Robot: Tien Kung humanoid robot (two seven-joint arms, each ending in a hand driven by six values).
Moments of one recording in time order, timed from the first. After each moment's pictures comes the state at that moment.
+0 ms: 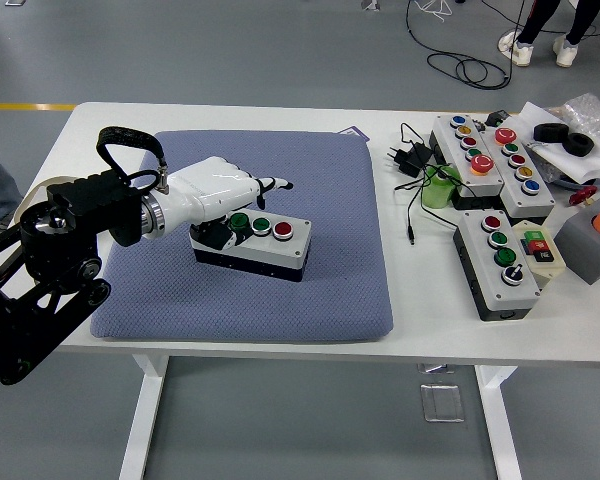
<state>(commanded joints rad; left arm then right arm) -0.68 0.37 -0.90 -1.45 2.27 -0.41 -0.06 0.08 -0.12 1.05 0.18 -1.19 -0.05 -0.34</state>
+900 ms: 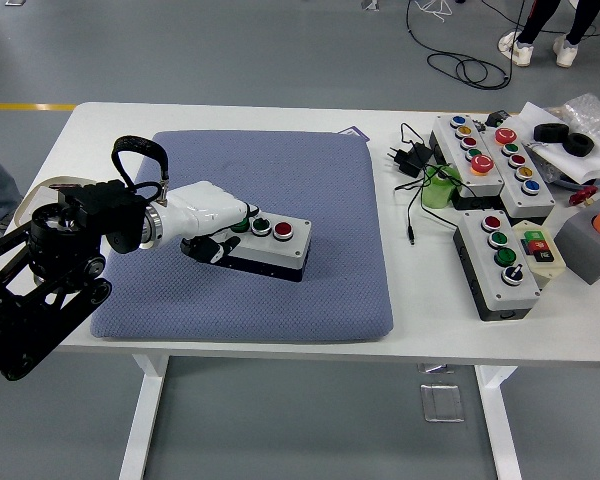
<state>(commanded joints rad) -0.70 0.36 -0.88 -1.35 2.27 -0.50 -0.05 0.08 -0.12 1.05 0.18 -1.19 -0.06 -0.34</state>
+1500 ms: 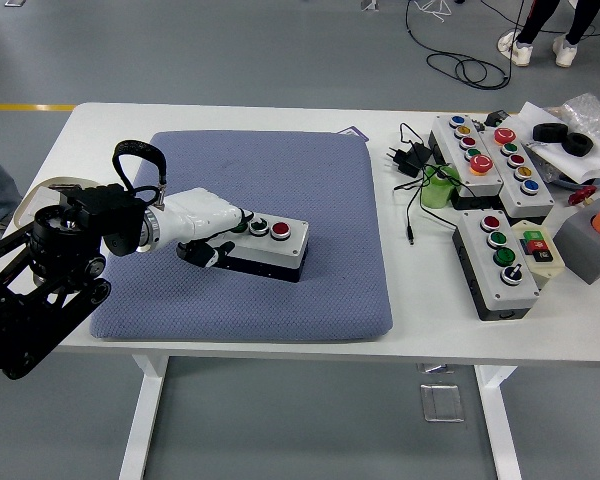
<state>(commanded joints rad) -0.70 0.36 -0.90 -1.34 2.27 -0.50 -0.04 0.08 -0.12 1.05 0.18 -1.19 -0.06 -0.34</state>
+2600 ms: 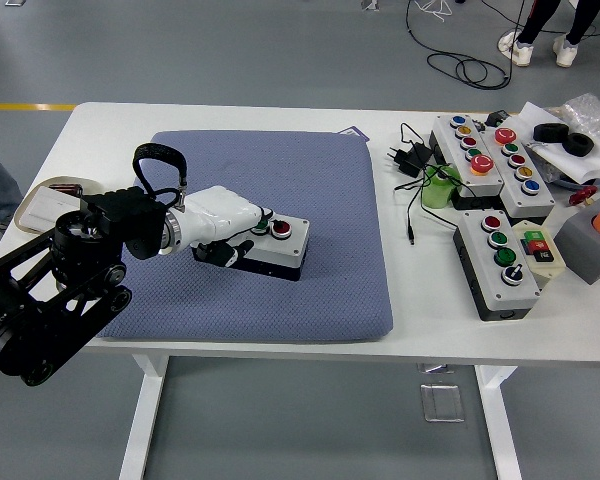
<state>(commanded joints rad) -0.70 0.32 -0.86 -1.36 2.27 -0.49 0.01 0.08 -0.12 1.06 0.18 -1.19 -0.06 -0.34</state>
